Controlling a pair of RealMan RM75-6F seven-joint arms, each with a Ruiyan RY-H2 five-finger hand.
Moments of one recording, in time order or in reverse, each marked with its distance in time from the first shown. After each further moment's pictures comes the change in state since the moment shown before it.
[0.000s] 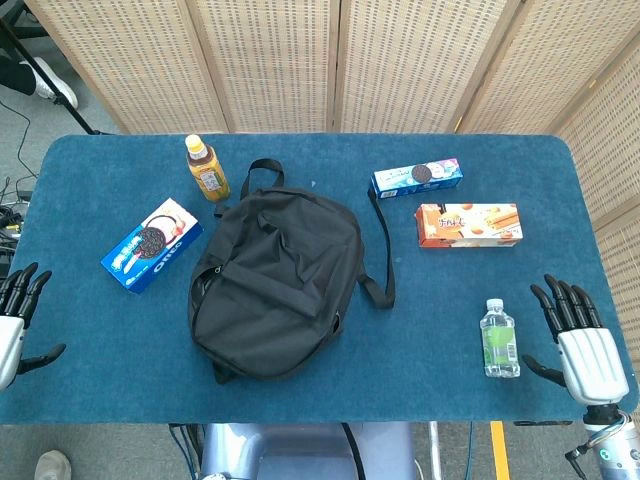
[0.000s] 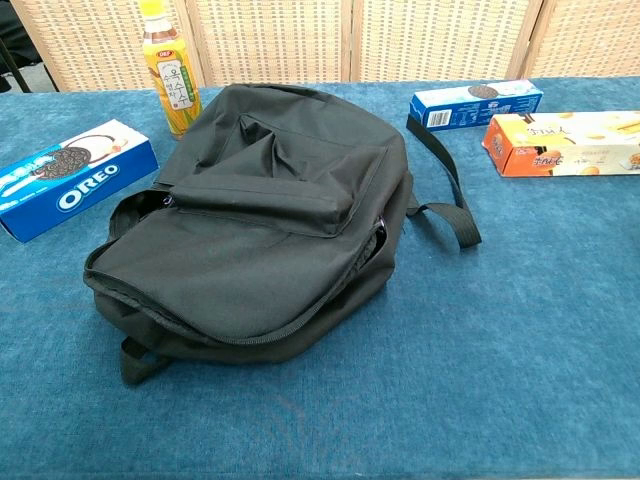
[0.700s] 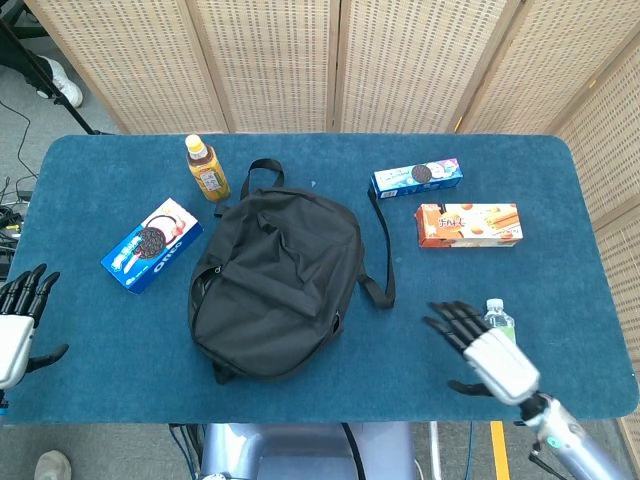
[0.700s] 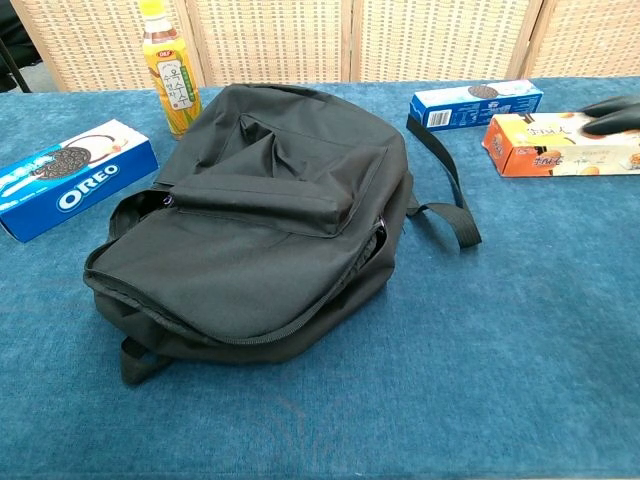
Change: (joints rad) left arm -0.011 -0.030 -0.003 0.011 -0.020 -0.029 0.060; right arm 0.250 -0.039 -0.096 0.046 -0.317 -0.202 0.220
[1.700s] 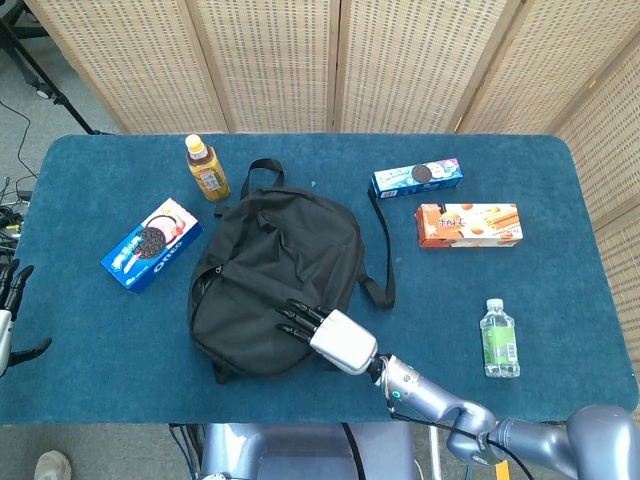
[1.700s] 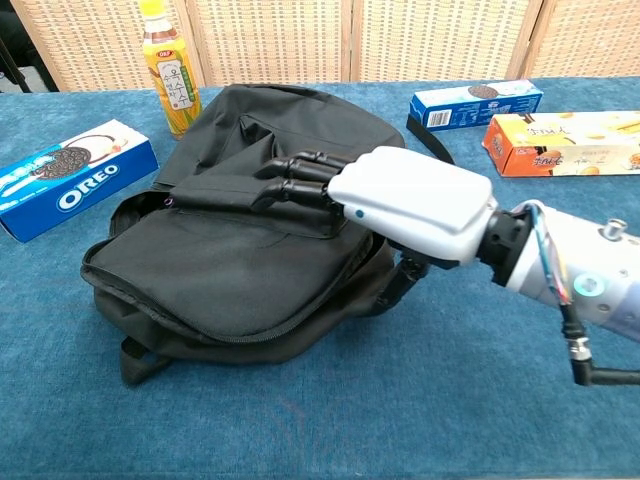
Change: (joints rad) left arm 0.007 -0.005 -0.033 0.037 -0.088 -0.017 -0.040; right arm 0.348 -0.547 0.141 0.212 0.088 -0.270 -0.235
